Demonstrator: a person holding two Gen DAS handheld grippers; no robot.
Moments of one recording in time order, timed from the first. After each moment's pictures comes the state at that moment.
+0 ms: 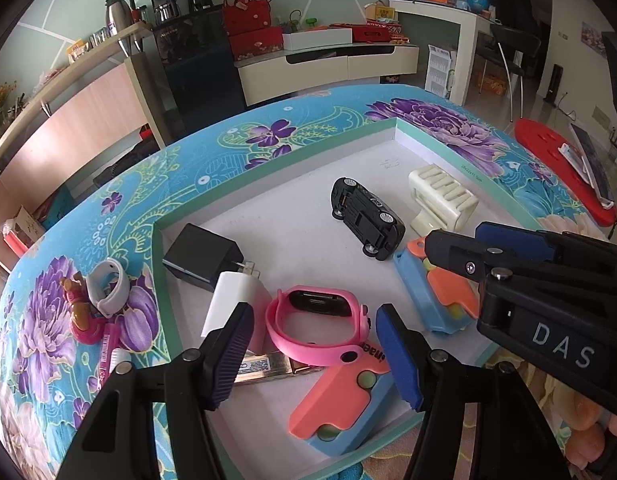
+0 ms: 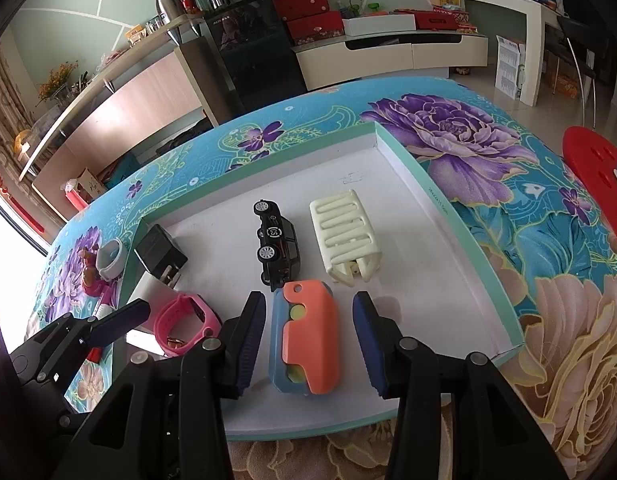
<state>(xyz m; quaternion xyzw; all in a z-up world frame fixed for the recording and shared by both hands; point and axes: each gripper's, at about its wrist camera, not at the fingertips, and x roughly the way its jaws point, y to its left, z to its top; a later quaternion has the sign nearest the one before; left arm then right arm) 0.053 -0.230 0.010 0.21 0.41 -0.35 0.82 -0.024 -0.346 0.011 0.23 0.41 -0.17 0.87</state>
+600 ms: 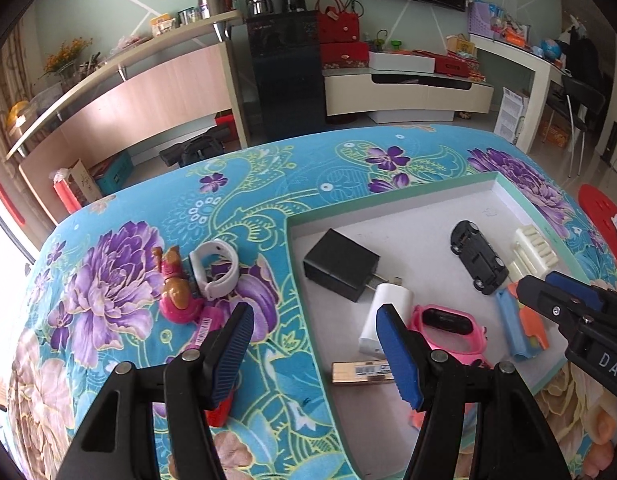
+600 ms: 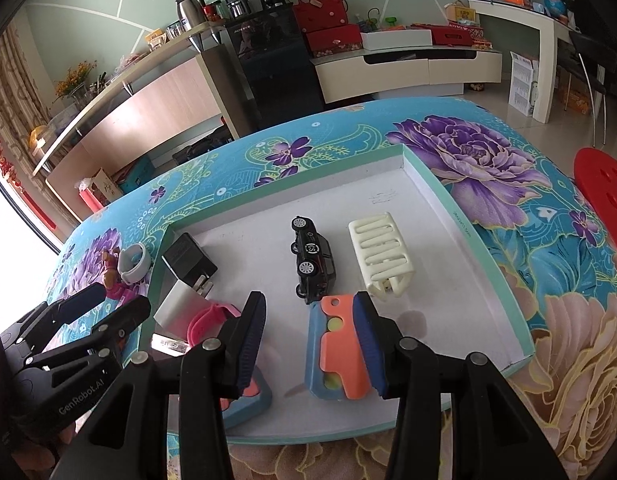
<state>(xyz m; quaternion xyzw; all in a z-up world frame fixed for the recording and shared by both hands) 0.100 -0.158 0.031 0.14 0.40 -0.23 0.87 -0.015 -0.328 0.023 0.22 0.39 -0.15 0.88</state>
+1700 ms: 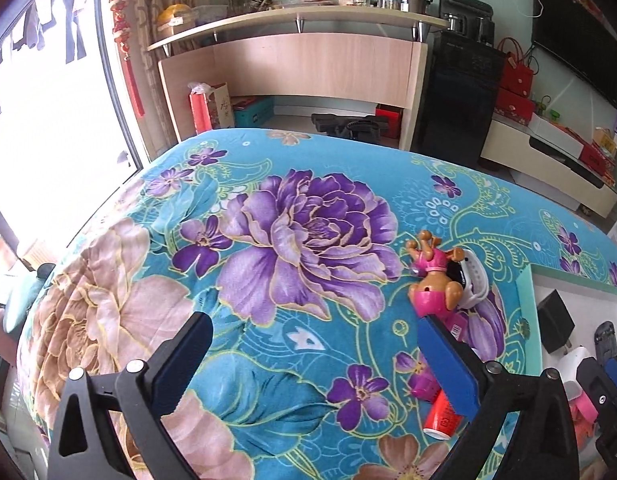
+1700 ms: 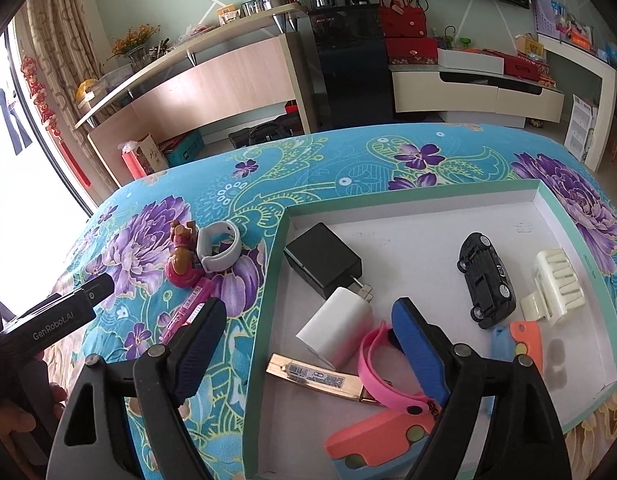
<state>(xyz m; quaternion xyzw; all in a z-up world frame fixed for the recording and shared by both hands) 0.157 0.012 0.022 0.00 0.42 0.00 0.91 0.055 -0.226 0.021 0.15 0.39 -0.07 0.91</state>
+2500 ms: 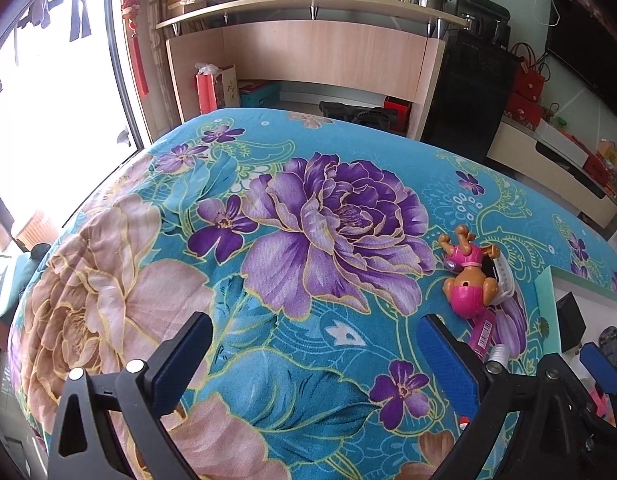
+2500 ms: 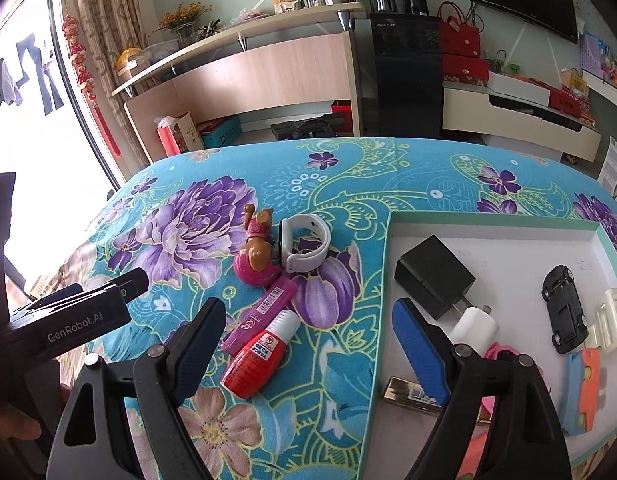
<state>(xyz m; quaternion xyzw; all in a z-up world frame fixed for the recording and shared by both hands) 0.166 0.043 0.007 -0.02 0.44 0.00 0.90 0.087 -0.153 0.017 0.10 0.39 -0.01 0.92</state>
